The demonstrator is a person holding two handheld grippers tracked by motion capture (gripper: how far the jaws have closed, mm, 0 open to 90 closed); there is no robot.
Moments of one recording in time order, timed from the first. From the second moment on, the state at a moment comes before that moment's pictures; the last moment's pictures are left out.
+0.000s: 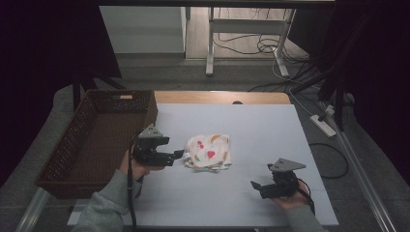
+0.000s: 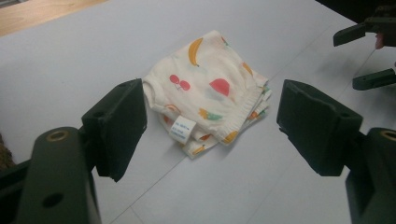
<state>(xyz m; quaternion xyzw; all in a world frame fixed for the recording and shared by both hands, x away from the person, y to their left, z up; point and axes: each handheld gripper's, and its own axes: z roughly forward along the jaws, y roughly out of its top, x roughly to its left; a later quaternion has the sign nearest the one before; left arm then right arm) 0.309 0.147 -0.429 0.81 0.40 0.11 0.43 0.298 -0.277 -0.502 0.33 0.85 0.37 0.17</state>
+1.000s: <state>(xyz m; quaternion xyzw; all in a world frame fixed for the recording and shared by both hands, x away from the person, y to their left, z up) 0.334 0.124 -0.435 0.81 0.40 0.11 0.40 0.299 -0.277 -0.503 0.34 0.85 0.38 0.17</state>
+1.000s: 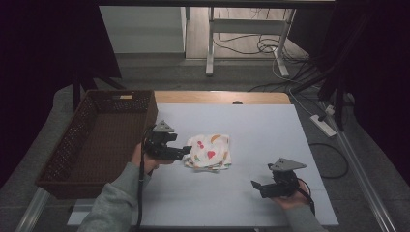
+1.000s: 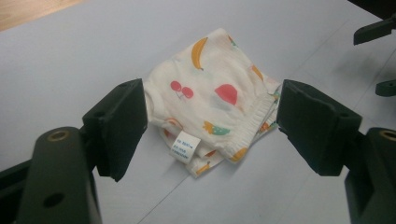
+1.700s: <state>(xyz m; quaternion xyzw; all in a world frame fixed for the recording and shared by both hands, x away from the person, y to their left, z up) 0.350 0.114 -0.442 0.81 0.41 0.10 0.40 0.300 -0.277 -0.503 0.34 0.85 0.37 0.17</state>
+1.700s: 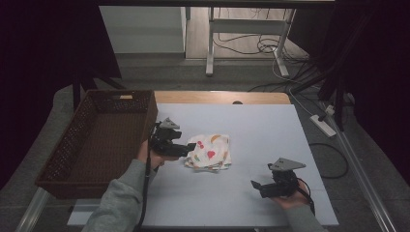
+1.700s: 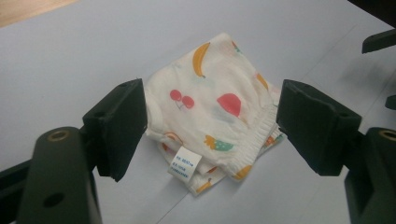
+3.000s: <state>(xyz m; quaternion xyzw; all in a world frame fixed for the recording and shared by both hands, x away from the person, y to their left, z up) 0.386 0.078 -0.479 0.82 0.43 0.09 0.37 0.301 -0.276 -0.505 0.34 0.85 0.37 0.16</state>
